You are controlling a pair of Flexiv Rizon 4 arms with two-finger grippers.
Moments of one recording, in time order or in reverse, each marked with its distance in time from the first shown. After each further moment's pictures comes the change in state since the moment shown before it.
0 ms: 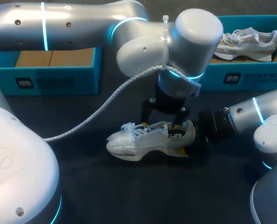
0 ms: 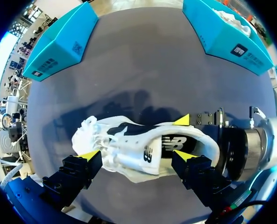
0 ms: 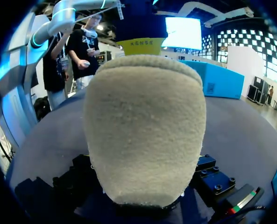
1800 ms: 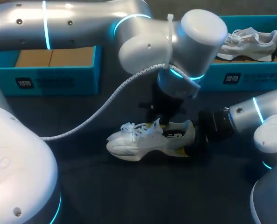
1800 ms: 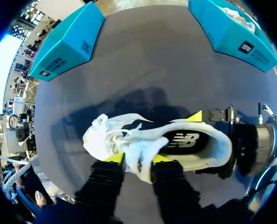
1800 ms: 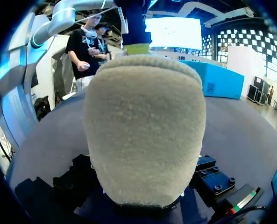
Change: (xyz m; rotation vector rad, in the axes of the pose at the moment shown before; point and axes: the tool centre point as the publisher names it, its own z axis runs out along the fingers) left arm -0.017 0.005 -0.004 -0.014 -0.067 0.014; right arm 0.000 0.000 0.000 0.000 0.000 0.000
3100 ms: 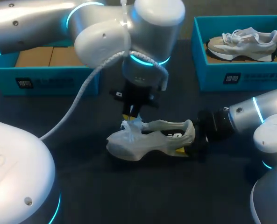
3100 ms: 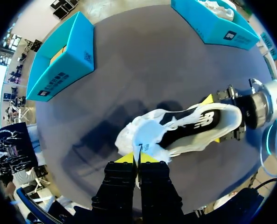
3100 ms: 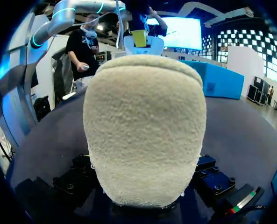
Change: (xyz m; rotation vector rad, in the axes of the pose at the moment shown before) left arm -0.089 -0.004 -0.016 0.015 0.039 0.251; right arm -0.001 0.000 0.000 0.000 0.000 0.000
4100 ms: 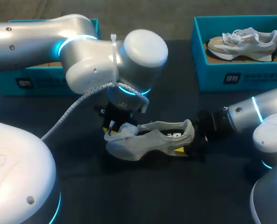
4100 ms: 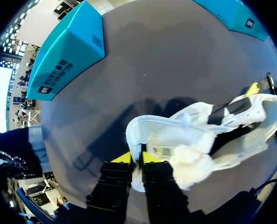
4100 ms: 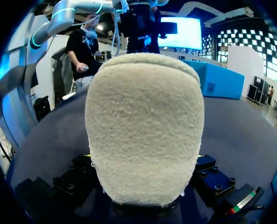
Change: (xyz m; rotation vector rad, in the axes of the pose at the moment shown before) left arm -0.047 0.005 0.087 0.018 -0.123 0.010; right arm -0.001 0.001 0.001 0.003 0.001 0.001
